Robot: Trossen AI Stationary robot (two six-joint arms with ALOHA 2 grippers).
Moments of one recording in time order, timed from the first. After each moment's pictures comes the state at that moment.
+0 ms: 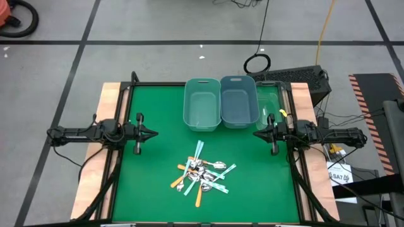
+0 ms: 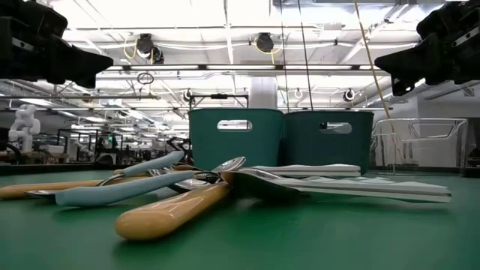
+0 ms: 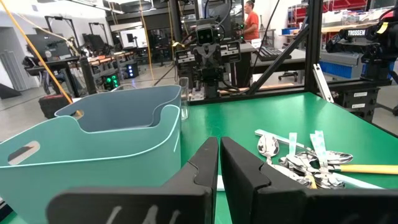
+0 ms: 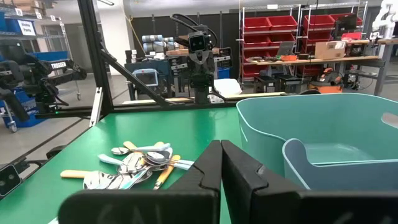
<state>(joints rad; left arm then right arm) 0.00 0.01 0.01 0.01 0.03 0.13 0.02 0.00 0.02 0.01 0.02 0.07</state>
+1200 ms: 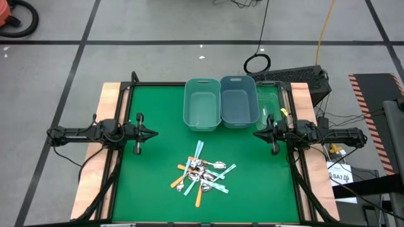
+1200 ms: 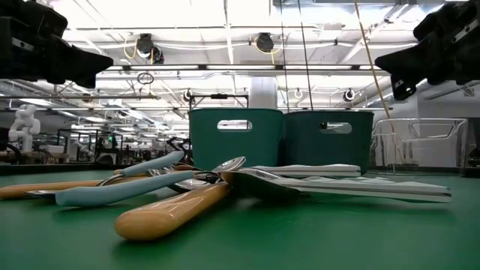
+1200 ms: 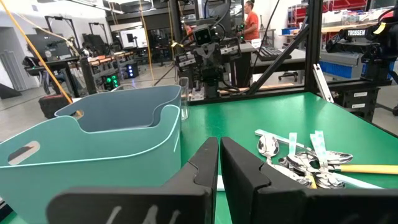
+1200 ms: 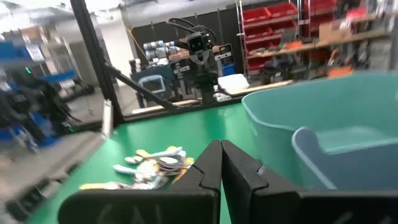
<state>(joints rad) 0.00 0.01 0.01 0.01 0.03 0.13 0.02 0.00 0.02 0.01 0.01 0.22</state>
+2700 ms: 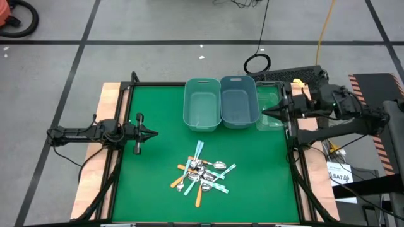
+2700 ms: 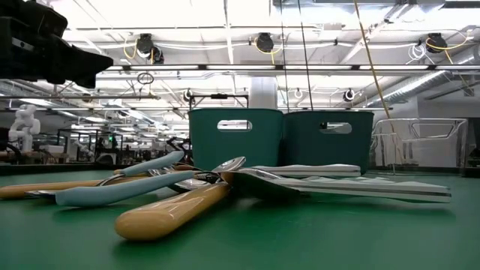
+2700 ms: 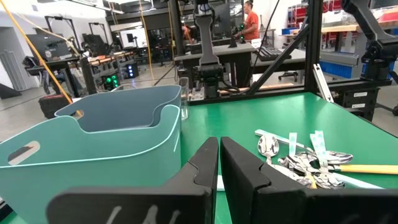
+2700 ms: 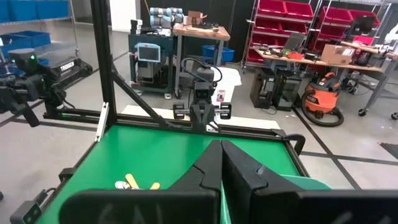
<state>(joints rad) 0.00 0.01 0.01 0.01 0.03 0.13 0.02 0.75 1.16 -0.55 0.00 -0.09</state>
